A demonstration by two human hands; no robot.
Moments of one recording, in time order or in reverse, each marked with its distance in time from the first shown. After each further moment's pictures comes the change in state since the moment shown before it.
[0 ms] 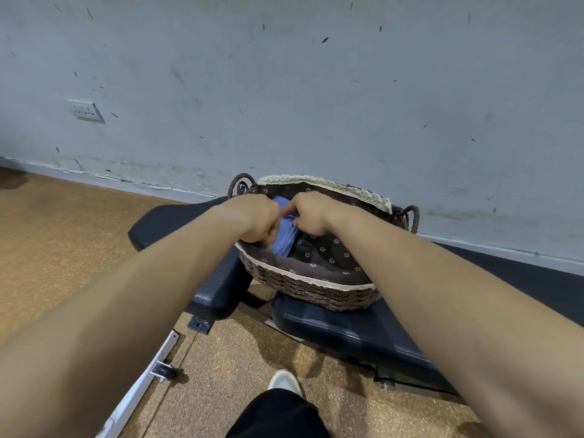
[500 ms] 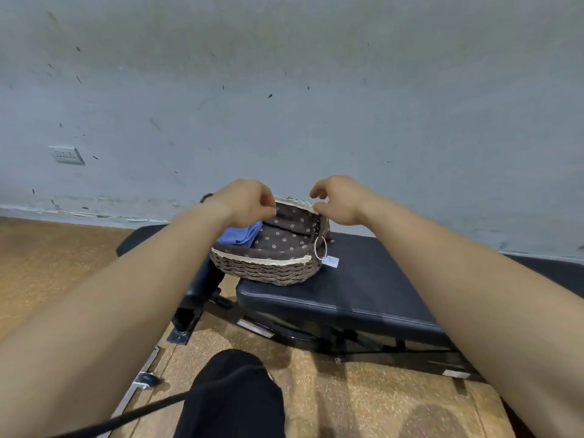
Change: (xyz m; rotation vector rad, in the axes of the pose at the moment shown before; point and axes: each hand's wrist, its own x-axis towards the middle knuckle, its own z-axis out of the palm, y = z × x) left_hand -0.099 0.094 -0.077 -0.380 0.346 -0.003; right_hand -0.214 0.038 -0.088 0.081 0.292 0.184
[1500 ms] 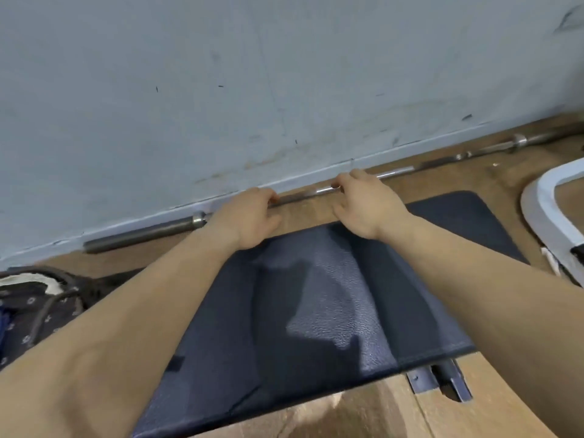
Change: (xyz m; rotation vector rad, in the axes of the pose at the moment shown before) left_hand 0.271 0.263 0.231 0.027 -0.404 0.276; right_hand -0.039 0.397 0.023 0.055 -0.039 0.566
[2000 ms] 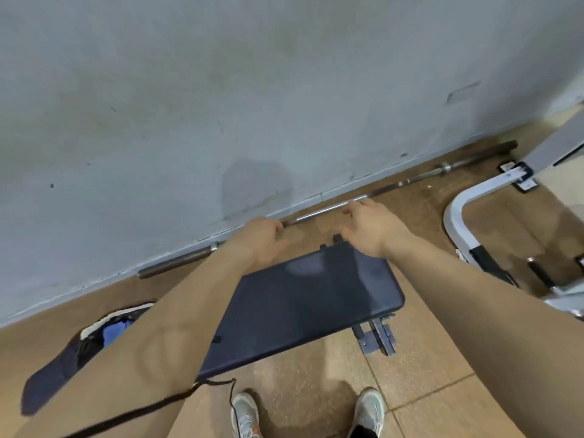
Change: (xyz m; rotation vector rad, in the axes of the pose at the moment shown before) left_hand -0.114 0.219 -0.264 0.048 -0.204 -0.043; right_hand -0.148 0.014 -0.337 0.112 -0.139 0.132
